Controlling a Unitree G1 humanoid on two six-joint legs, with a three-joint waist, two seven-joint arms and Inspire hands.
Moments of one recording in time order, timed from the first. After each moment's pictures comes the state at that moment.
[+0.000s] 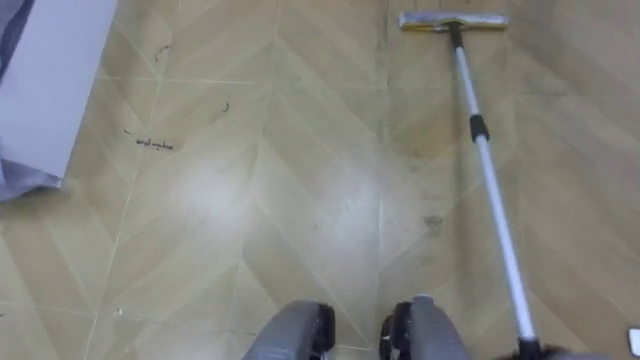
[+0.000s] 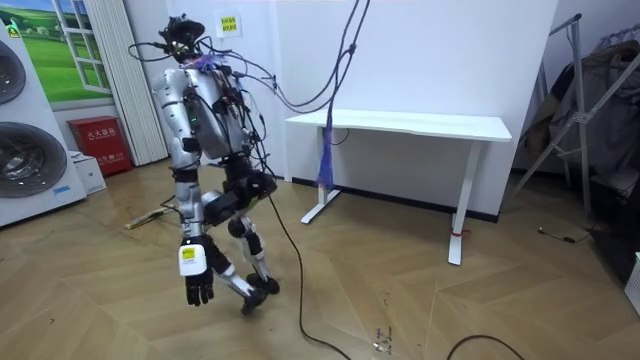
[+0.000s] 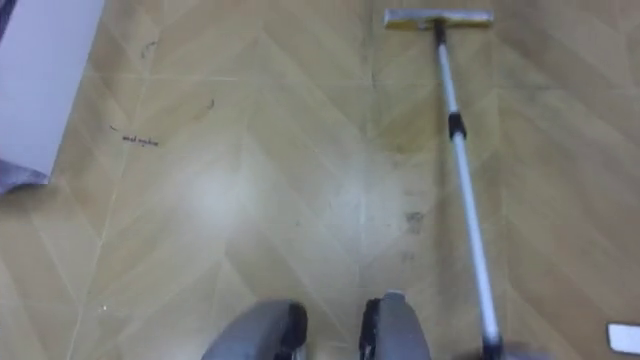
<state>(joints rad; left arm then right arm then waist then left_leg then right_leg) 0.07 0.21 -0.18 1.15 -0.40 0.20 0.25 -0.47 -0.39 0.21 1.39 0.31 0.24 -0.11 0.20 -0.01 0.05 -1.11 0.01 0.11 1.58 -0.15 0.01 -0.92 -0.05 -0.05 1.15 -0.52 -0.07</state>
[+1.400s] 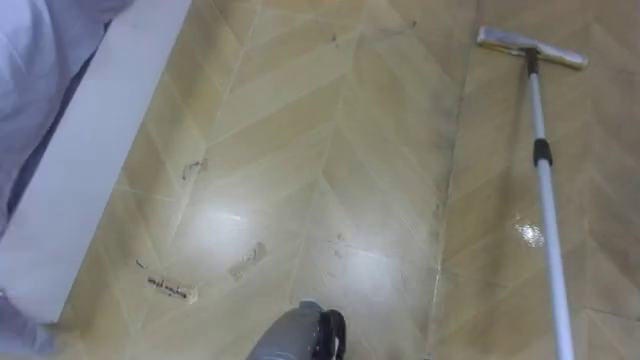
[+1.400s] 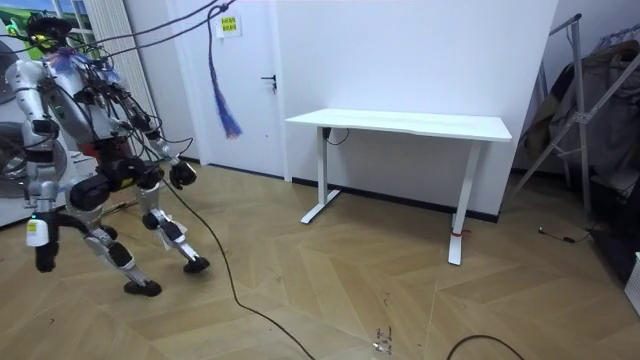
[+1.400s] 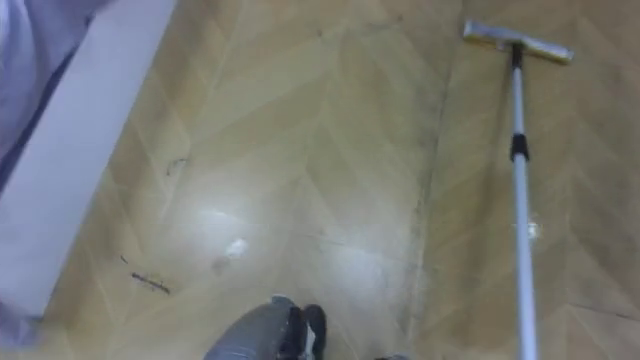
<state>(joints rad) 0.14 0.25 -0.20 0.97 -0.18 0.22 0.15 -0.07 -0.47 0.28 1.44 0.40 0.25 -0.06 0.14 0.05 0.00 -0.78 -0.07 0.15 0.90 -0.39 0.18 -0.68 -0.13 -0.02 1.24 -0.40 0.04</state>
